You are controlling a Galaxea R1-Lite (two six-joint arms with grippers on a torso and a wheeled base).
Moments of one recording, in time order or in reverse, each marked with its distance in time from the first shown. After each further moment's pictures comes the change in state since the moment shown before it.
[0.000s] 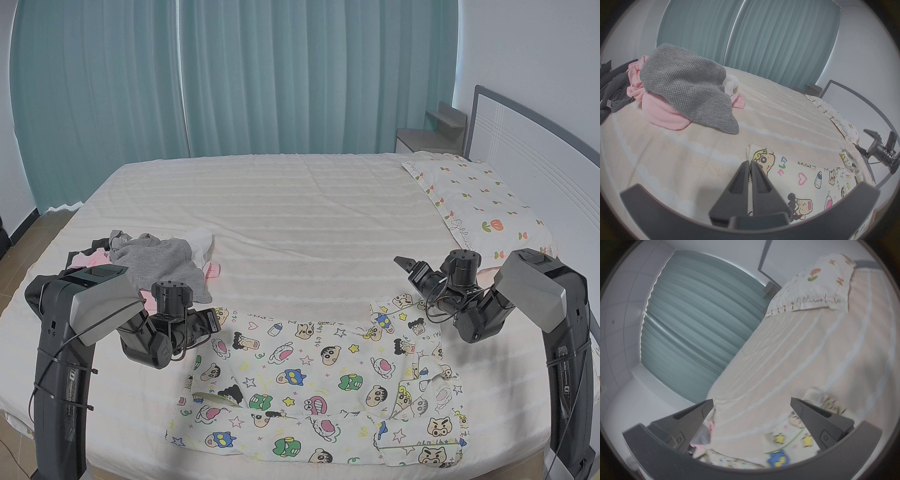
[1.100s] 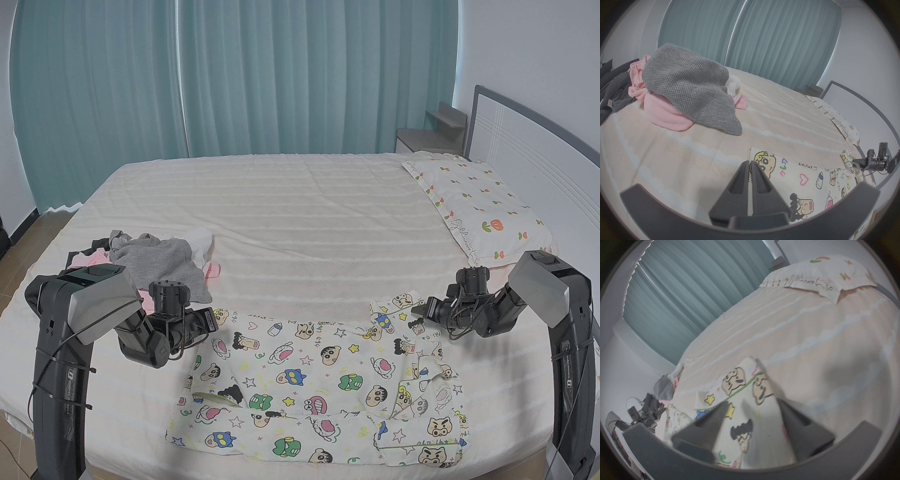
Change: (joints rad) left arm 0.008 -0.004 0.004 0.000 -0.001 -0.001; right arm -0.088 0.037 -0.039 0.370 0.219 -0.312
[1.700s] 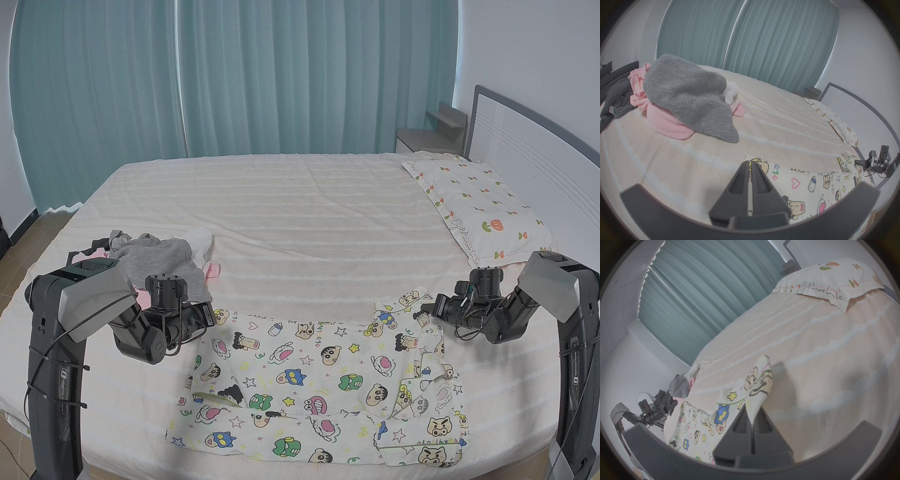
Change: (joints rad) left arm -0.001 -0.062 0.031 0.004 0.001 0.006; right arm -0.049 -0.067 0.169 -0.245 0.114 -0.008
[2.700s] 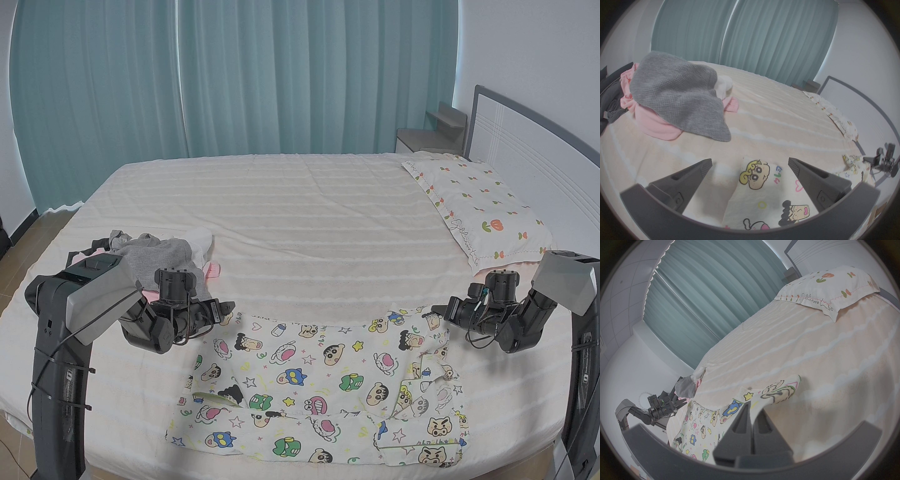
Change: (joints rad) left arm -0.016 0.051 -0.149 0.164 -0.019 0.042; right arm -0.017 -0.091 0.196 -0.139 0.005 0.006
